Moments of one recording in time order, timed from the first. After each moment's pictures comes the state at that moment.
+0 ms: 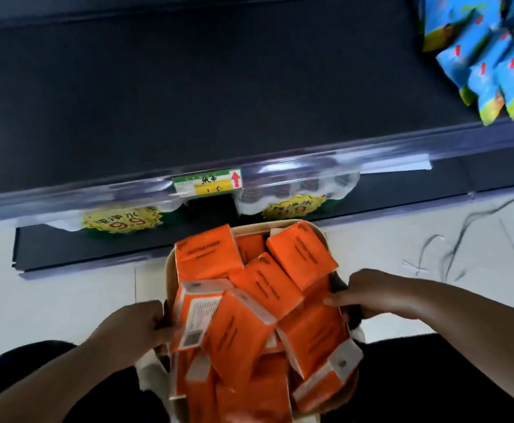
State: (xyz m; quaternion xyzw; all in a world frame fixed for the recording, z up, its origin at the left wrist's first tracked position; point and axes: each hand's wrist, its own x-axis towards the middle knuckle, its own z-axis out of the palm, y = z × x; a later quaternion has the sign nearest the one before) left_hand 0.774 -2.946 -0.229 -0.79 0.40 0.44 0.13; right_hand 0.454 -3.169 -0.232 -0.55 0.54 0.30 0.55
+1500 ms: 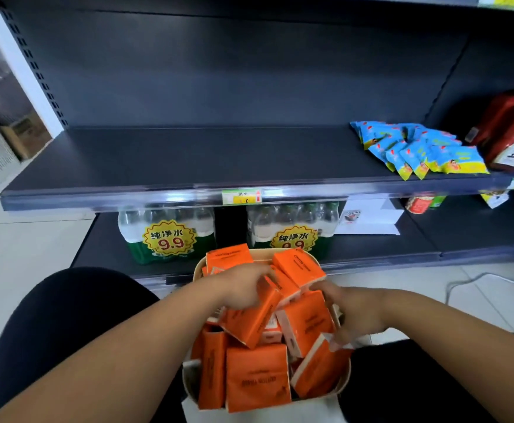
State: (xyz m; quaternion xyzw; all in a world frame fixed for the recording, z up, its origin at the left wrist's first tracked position) left_hand 0.662 -2.962 -0.177 -0.70 0.61 0.36 -0.05; right_hand 0.438 -3.055 -0.158 -0.84 0.34 0.30 0.30
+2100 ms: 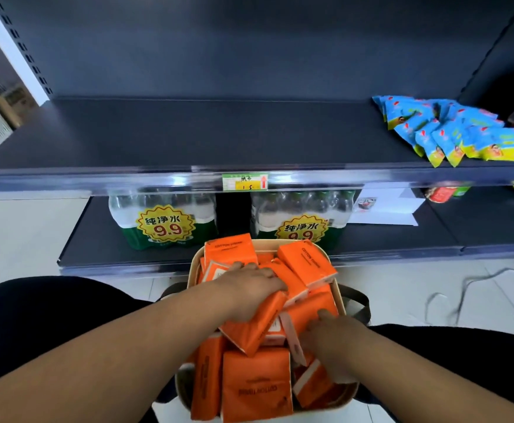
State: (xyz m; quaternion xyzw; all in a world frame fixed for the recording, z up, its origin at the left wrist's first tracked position) left_hand 0.661 -2.977 -0.208 -0.64 0.73 0.21 0.13; right_hand 0.477 -3.015 -0.211 -0.89 0.18 0.42 0.01
